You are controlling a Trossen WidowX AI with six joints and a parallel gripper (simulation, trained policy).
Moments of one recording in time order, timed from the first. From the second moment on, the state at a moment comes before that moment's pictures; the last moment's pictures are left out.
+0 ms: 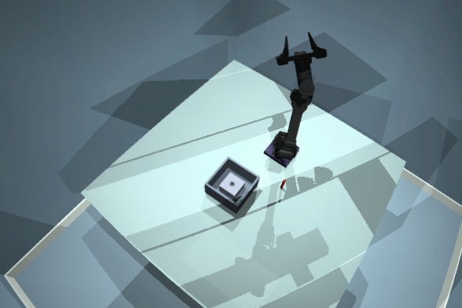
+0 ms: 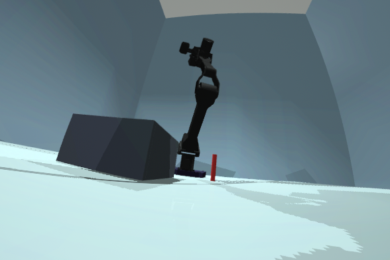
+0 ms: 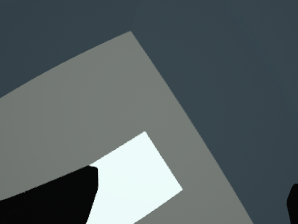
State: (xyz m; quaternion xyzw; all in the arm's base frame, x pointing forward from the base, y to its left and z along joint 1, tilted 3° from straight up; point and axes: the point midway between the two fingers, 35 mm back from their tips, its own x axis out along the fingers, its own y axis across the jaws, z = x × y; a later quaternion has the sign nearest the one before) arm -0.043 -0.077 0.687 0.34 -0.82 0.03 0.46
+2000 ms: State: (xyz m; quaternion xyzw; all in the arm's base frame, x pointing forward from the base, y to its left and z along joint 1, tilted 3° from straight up) arm -0.124 -0.263 0.426 0.41 -0.72 0.44 -0.35
